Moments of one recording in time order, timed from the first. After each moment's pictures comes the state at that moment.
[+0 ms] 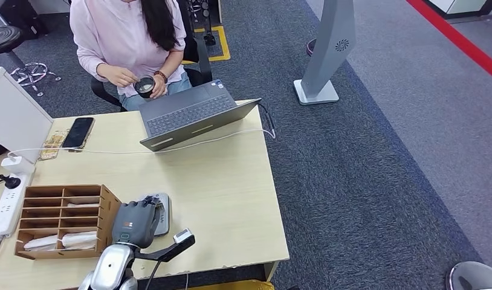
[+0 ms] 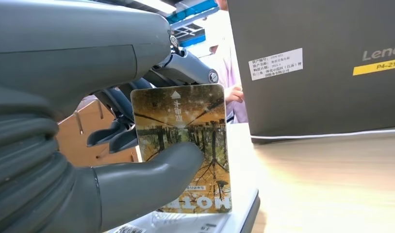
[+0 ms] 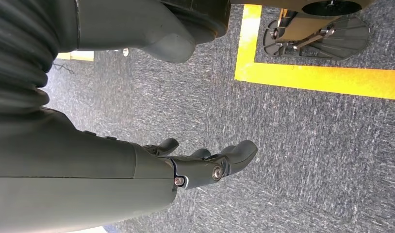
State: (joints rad) left arm -0.15 -0.01 -0.40 -1.18 -1.49 0.30 0.09; right arm -0.10 0.08 0.61 -0.16 -0.34 -0.31 0.19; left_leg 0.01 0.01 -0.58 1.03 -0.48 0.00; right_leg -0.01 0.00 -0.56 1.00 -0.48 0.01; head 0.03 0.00
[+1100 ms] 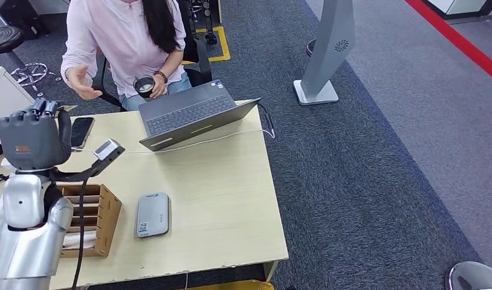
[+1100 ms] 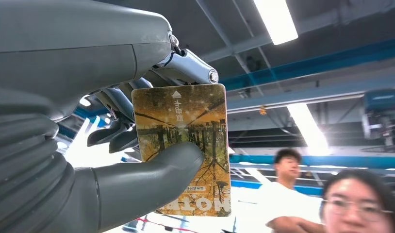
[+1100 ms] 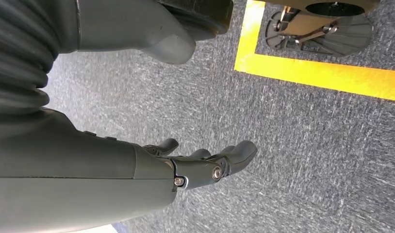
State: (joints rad) left arm -0.56 0.13 -0.18 -1.24 -1.45 0.58 0.01; right arm -0.11 0.08 0.67 -0.16 -0.29 -0.30 0.20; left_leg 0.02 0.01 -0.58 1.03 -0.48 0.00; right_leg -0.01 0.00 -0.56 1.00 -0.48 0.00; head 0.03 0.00
